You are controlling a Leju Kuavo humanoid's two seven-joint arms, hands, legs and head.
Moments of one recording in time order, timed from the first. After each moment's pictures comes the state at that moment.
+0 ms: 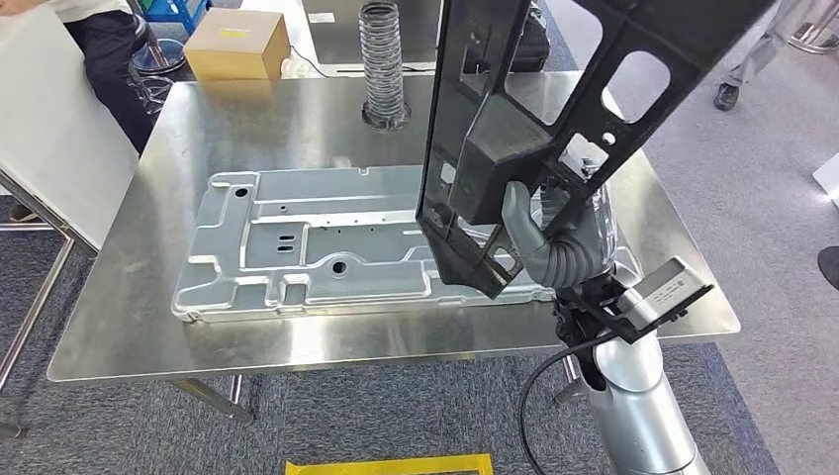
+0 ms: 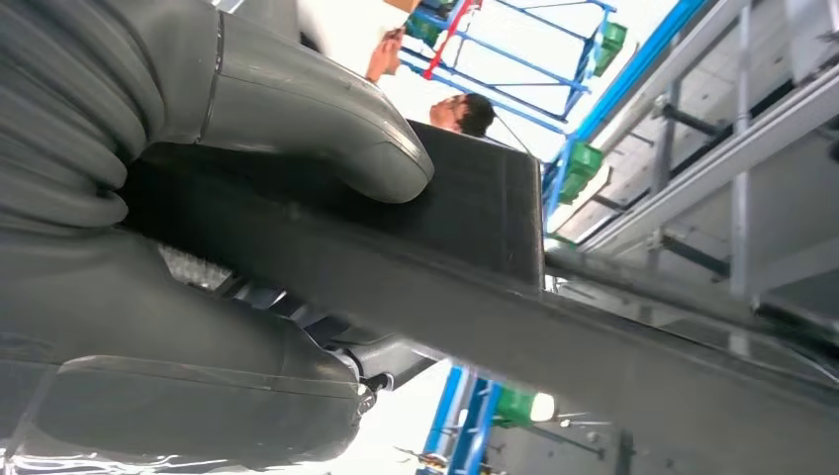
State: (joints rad) left arm -0.06 0.10 -1.06 -0.10 1.18 0.19 -0.47; right arm -0.42 -0.06 0.34 -1.86 0.10 -0.08 -0.51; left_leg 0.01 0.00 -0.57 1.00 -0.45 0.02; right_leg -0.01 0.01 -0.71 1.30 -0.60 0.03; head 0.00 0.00
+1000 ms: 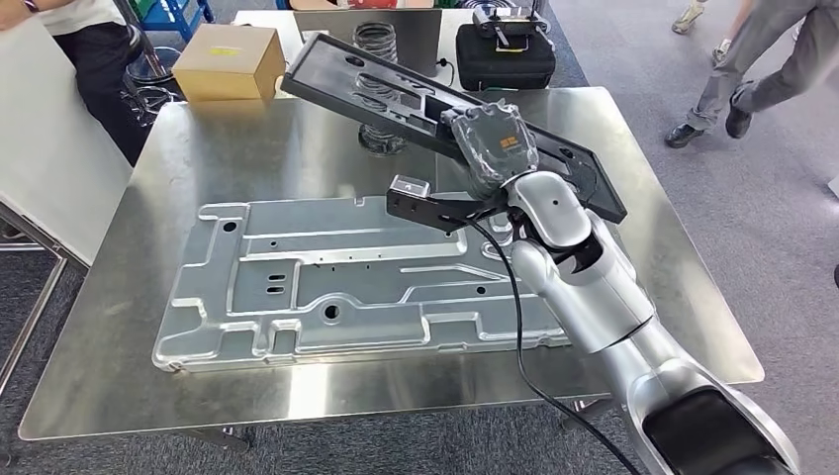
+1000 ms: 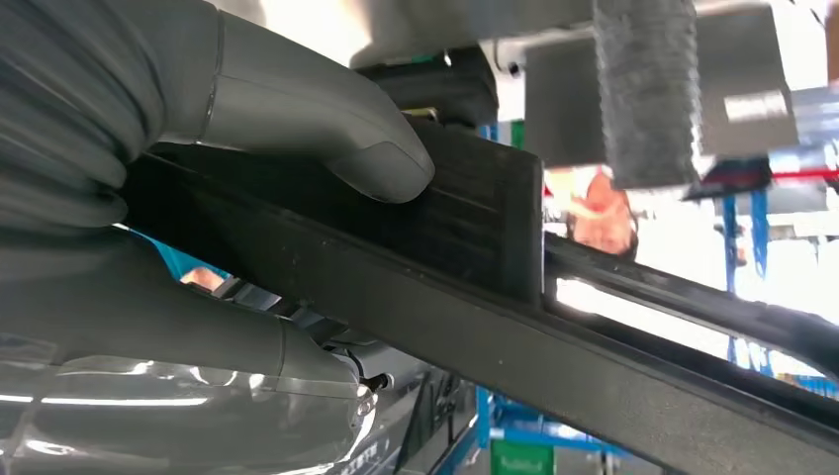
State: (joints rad) left arm -0.08 0.11 -1.07 -0.10 1.18 0.19 -0.46; right arm -0.86 -0.08 0.59 -1.25 1.19 -0.08 -0.06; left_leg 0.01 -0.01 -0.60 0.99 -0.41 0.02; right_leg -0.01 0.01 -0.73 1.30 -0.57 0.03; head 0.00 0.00
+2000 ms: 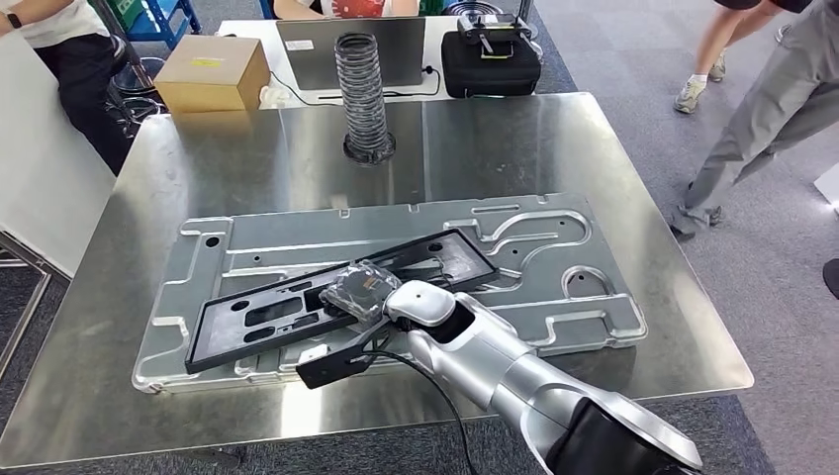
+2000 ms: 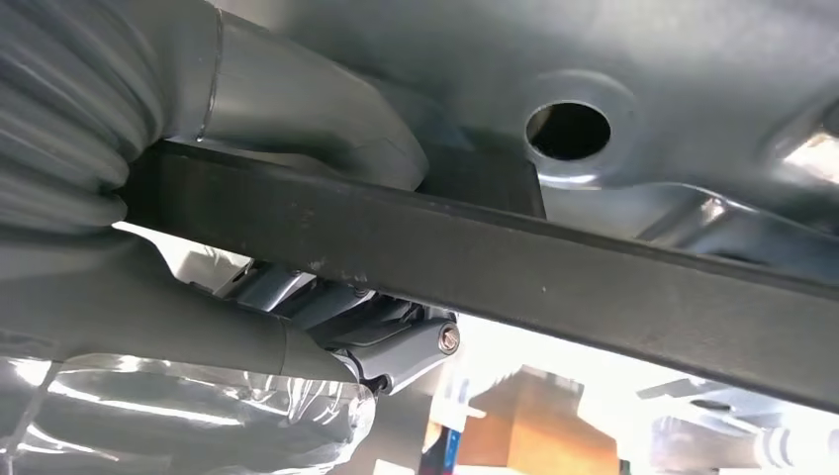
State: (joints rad) left arm -0.08 0.11 -1.13 -0.10 1.18 0.18 -0.52; right arm -0.85 0.22 1.03 -0.67 0.96 0.02 -0.37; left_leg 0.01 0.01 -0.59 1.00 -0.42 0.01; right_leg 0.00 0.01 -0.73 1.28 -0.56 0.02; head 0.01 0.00
